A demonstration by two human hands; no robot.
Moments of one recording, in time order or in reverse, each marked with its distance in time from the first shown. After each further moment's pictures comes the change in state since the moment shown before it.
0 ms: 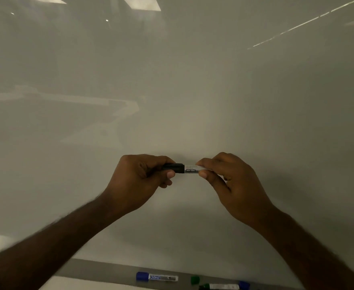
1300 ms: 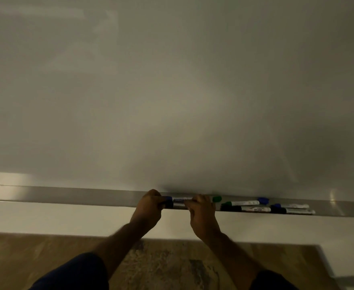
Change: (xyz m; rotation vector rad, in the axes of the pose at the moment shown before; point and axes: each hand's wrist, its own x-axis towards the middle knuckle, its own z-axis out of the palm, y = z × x) left_hand -0.215 -0.268 0.118 0.382 -0.478 -0.477; right_hand -0.236 0.016 0.297 -0.120 -0.582 0.733
